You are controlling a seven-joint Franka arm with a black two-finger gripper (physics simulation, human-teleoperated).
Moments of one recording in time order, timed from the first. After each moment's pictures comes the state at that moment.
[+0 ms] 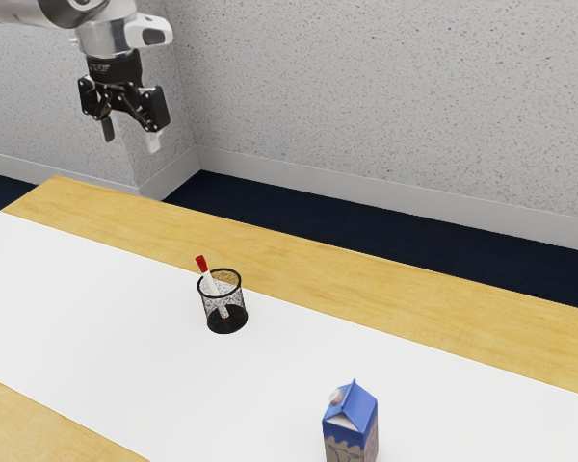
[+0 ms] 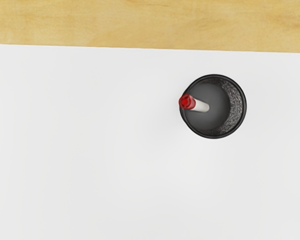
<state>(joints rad) -0.06 0.10 0.14 -1.41 0.05 1.46 0.04</state>
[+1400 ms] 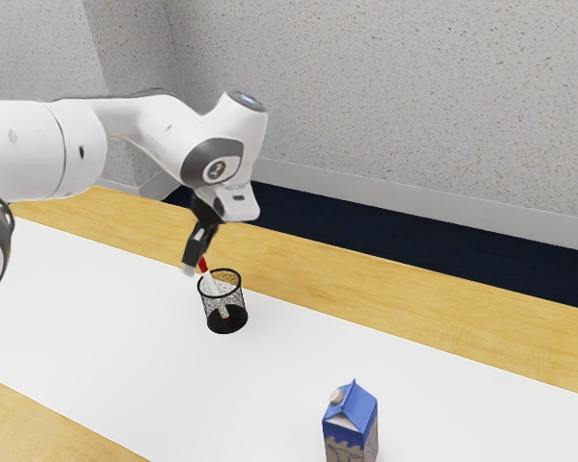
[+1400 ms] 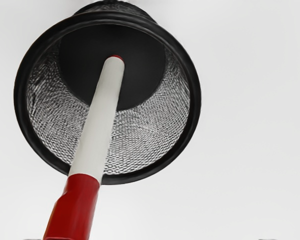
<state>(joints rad) -0.19 0.38 0.09 -1.66 0.31 1.76 1.06</state>
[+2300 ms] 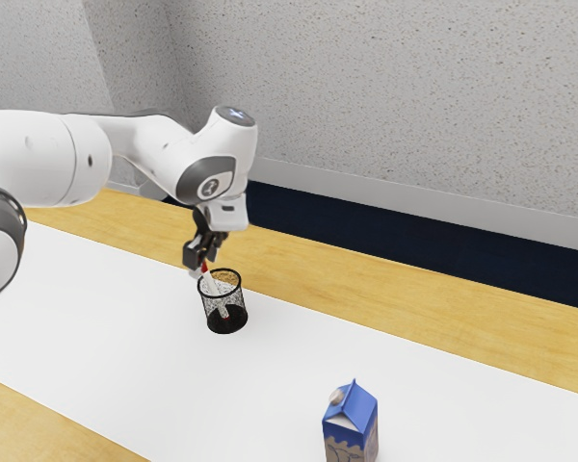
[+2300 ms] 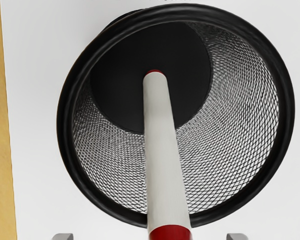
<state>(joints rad) -0.15 0.43 0.10 -1.69 0.31 1.95 1.31</state>
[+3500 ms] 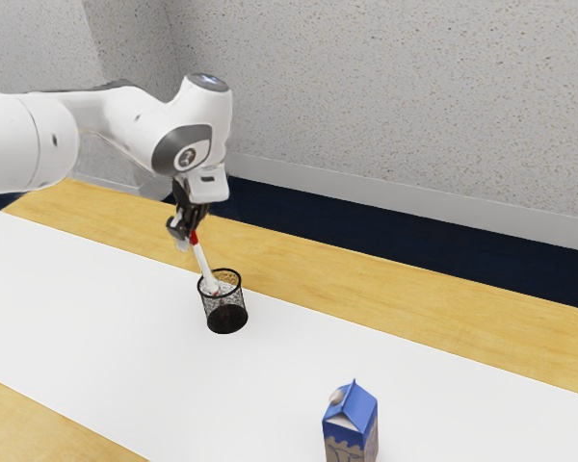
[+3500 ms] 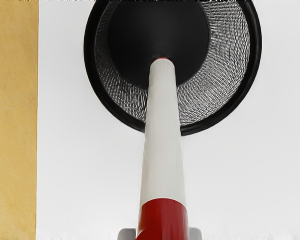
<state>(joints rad) -0.13 0.34 0.12 -1.70 0.30 1.92 1.31</state>
